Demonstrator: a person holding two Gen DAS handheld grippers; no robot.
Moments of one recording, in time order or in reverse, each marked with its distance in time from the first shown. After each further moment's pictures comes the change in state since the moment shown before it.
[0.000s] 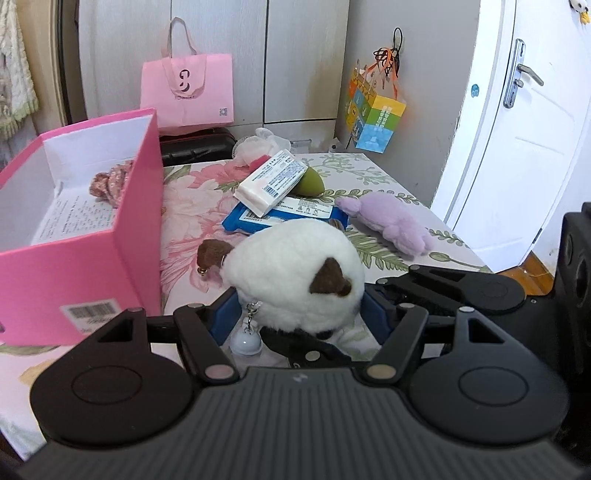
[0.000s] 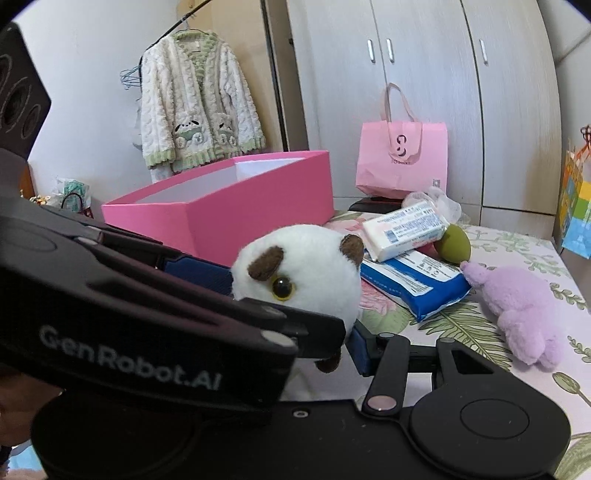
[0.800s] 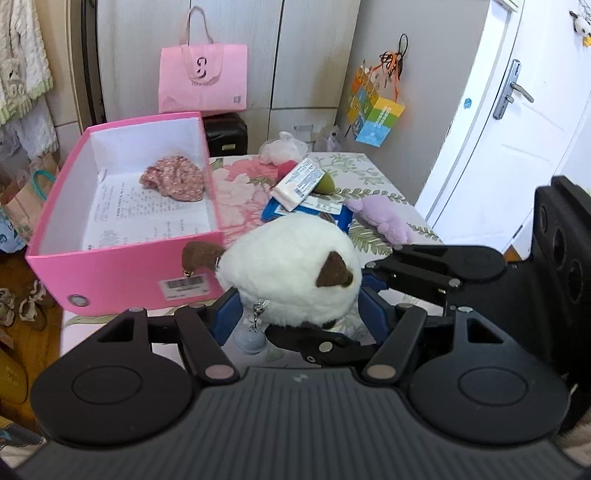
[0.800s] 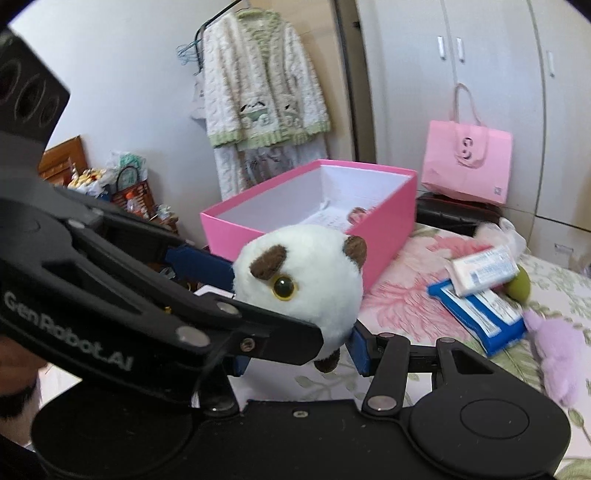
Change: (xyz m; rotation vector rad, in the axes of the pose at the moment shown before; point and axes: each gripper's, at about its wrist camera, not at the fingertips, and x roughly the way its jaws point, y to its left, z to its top) left arm -0.103 0.049 0.029 -0.054 0.109 -0.043; right arm -0.036 0.073 0.064 -0.080 0.122 0.158
